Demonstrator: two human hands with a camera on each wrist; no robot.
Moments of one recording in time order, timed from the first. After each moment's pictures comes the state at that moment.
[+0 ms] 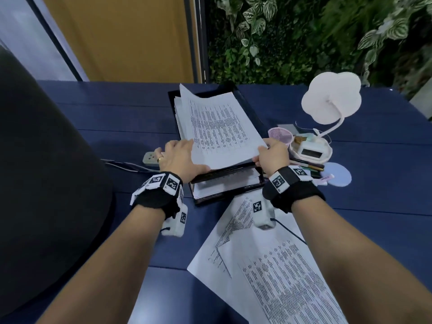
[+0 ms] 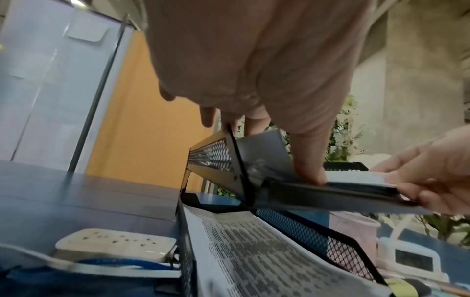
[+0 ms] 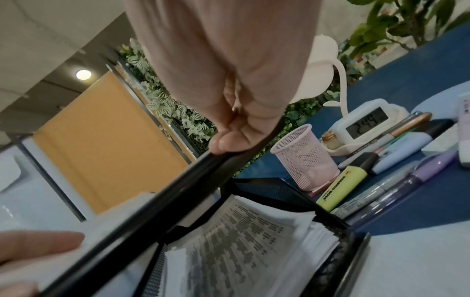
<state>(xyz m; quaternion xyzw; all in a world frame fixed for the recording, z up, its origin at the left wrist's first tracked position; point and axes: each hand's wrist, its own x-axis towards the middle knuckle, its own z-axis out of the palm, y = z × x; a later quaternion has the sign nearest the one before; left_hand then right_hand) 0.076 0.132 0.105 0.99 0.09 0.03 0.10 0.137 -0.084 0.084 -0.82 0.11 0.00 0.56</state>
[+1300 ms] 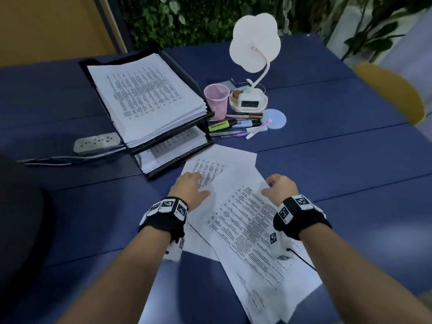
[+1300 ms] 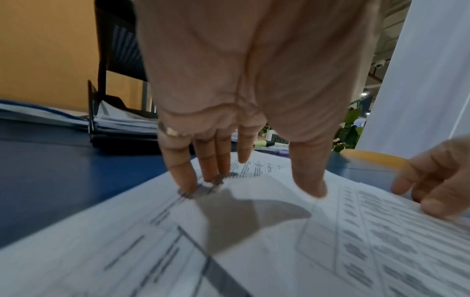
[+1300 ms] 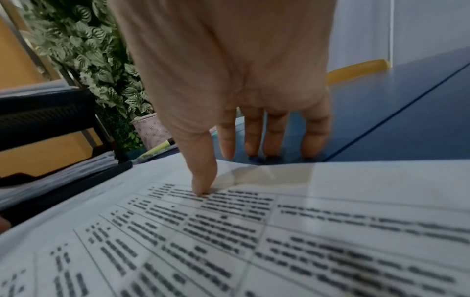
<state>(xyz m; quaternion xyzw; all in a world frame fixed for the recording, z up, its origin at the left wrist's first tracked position) -0.002 0.024 -0.012 0.96 -0.09 -0.20 0.17 -0.037 -0.230 -0.025 -0.92 0.26 0.16 0.25</state>
